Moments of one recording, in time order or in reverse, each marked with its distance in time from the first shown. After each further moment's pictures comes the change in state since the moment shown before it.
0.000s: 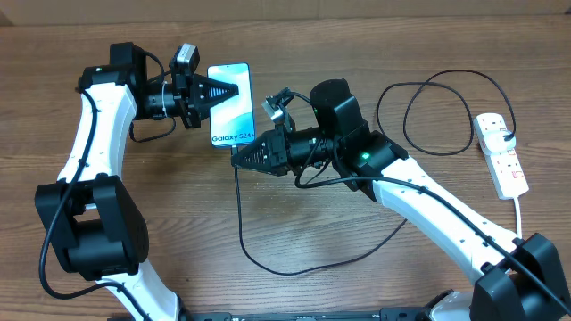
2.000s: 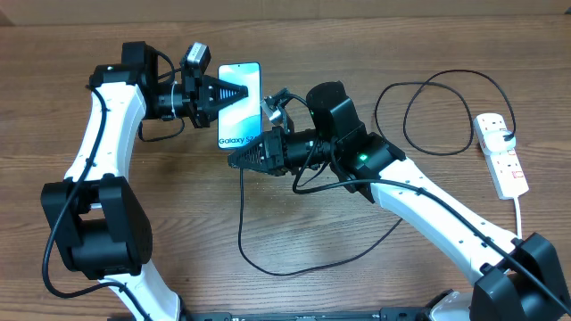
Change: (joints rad) left arm -0.040 0.000 0.000 -0.004 0.032 0.069; right arm 0.021 0.000 -0.001 -0.028 0.049 -0.071
